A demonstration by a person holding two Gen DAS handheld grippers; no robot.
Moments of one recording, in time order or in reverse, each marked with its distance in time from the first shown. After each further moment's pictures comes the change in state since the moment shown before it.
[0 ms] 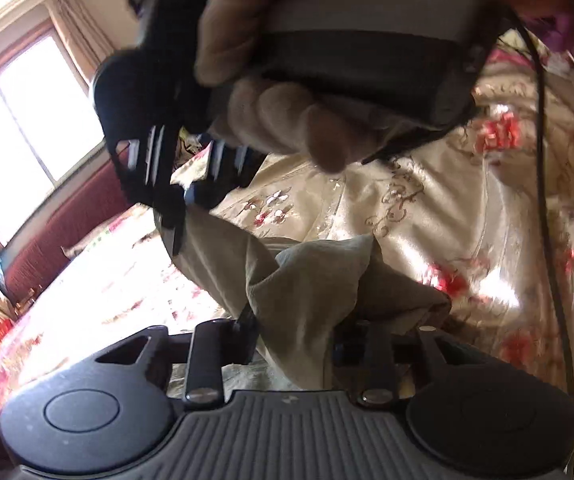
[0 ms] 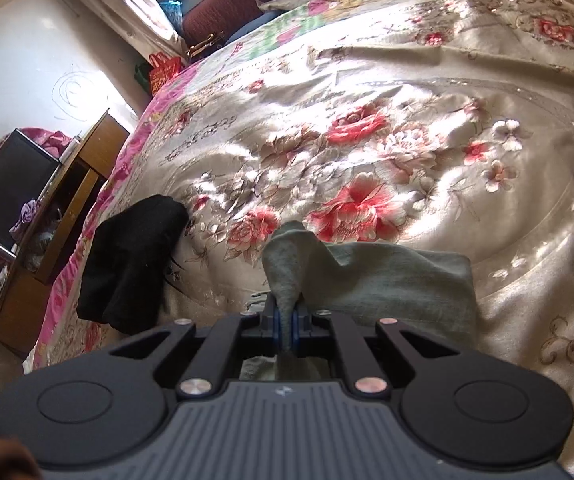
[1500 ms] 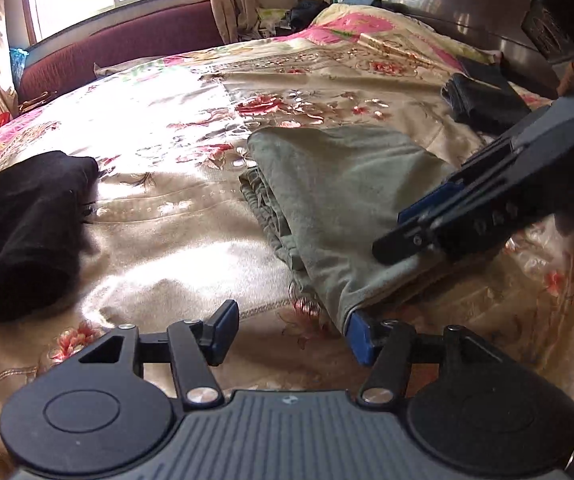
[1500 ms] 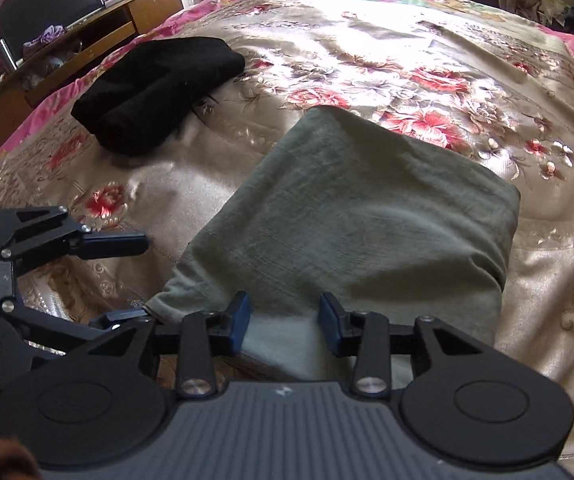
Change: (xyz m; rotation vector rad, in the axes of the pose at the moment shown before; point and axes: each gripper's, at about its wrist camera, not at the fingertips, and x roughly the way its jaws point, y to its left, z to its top) left arm -0.036 0.114 -0.104 -0.439 0.261 -0.047; right arm 0.039 0.054 -0.125 -0.449 0.161 -0.095
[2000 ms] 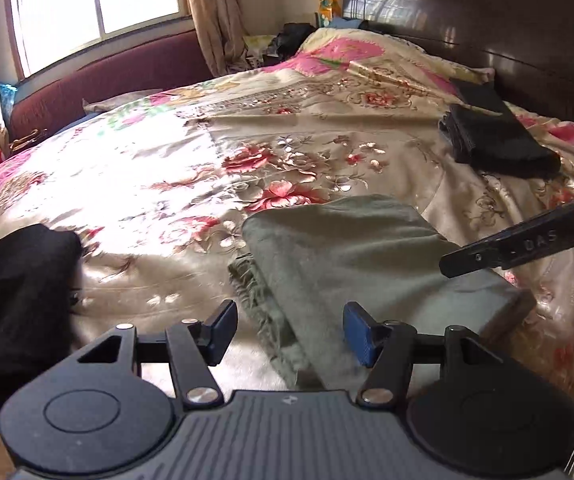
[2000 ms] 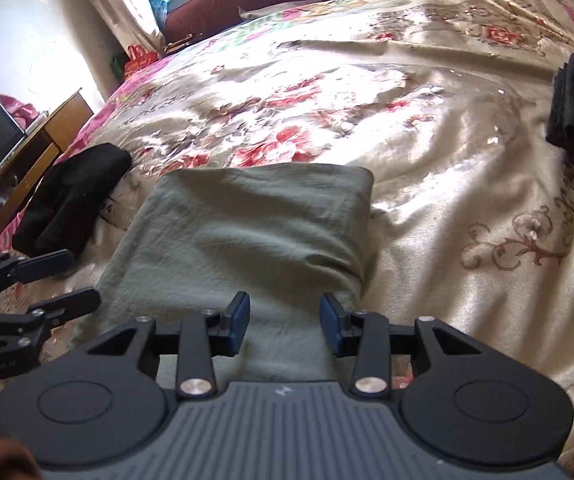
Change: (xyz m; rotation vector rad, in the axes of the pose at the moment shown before) left arm 0.035 -0.006 0.073 0.054 -0.066 -0.011; right arm -0.029 -0.095 -0.027 0.347 -0.185 -0.060
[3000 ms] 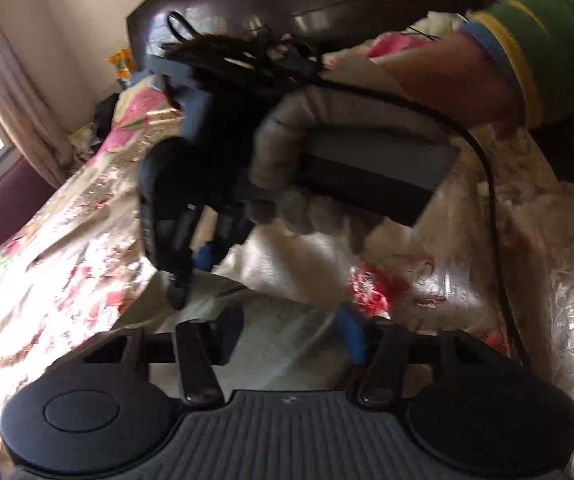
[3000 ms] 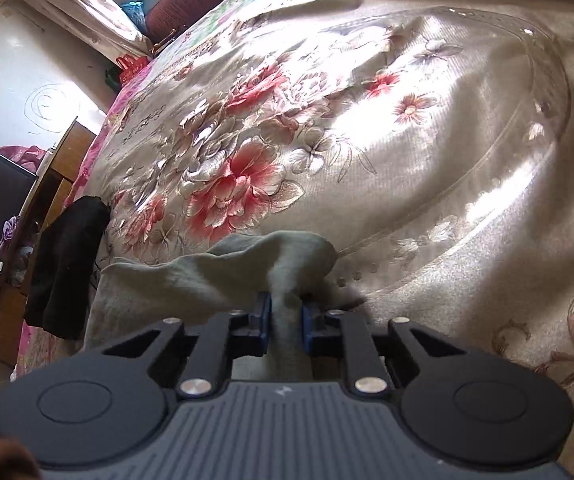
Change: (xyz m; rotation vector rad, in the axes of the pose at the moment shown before) left arm 0.045 -0.149 0.005 0.578 -0.065 -0.275; right arm 0.086 -0.075 0.073 0.223 0.164 0.187
